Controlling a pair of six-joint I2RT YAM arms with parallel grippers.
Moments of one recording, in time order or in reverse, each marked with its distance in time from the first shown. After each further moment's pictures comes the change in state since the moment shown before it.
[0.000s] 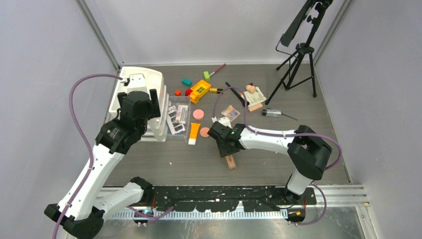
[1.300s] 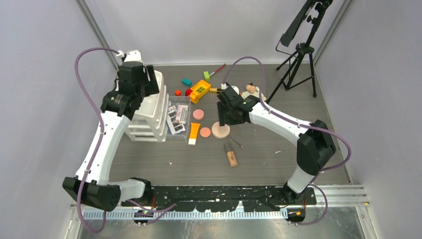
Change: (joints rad) left arm 0.256 0.299 0.254 0.048 0.241 0.013; right arm -0.257 0.002 0.298 -0.088 -0.055 -0.106
